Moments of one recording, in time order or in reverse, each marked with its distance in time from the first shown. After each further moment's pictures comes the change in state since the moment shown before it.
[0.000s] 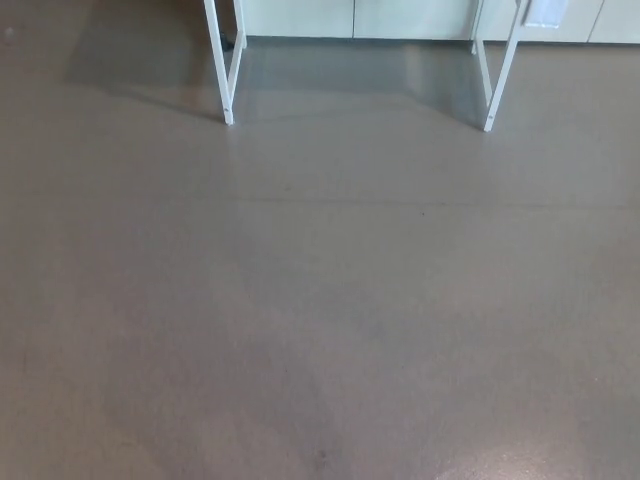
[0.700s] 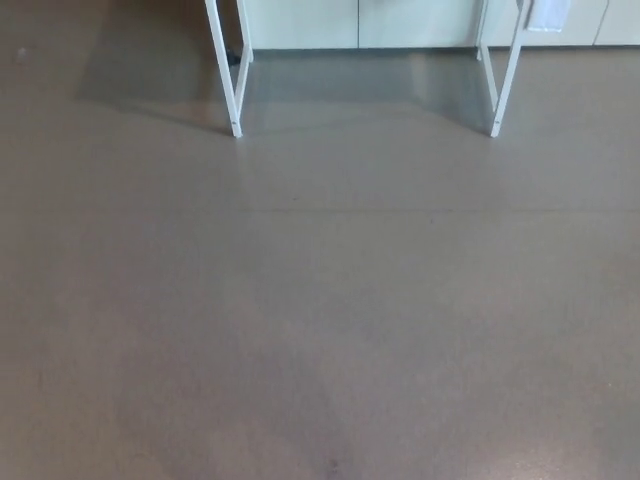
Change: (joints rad) left_arm 0.029 0.004 -0.013 -0.005 -0.049 -0.063 -0.071; right_arm 0.025 -0.017 0.006 -0.019 0.024 -0.049 0.046
